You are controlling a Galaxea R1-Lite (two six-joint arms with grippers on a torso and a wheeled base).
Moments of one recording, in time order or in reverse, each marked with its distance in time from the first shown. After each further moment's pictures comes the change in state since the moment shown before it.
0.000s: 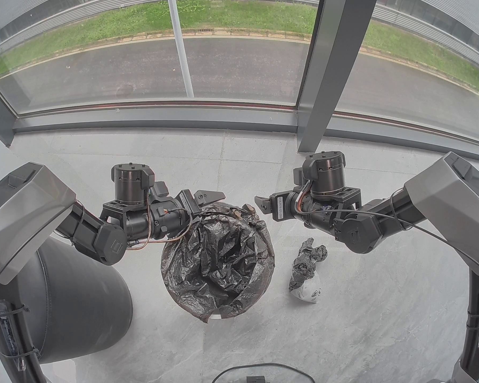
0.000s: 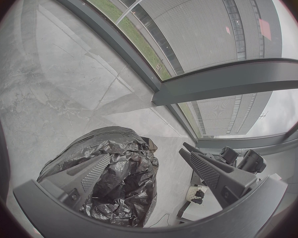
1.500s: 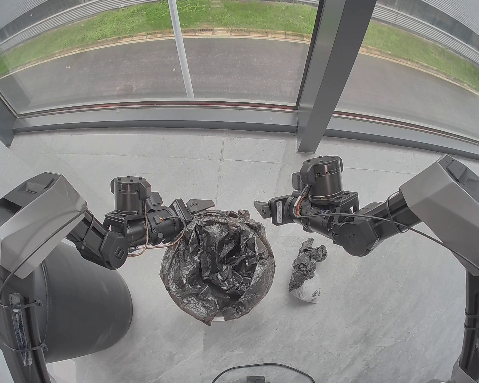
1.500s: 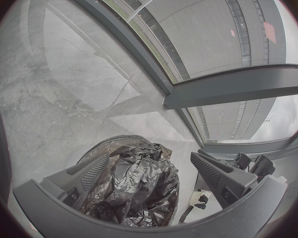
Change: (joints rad) left arm 0.058 0.108 -0.015 -0.076 0.000 -0.003; right arm 0.000 0.020 0.002 -0.003 0.000 0.001
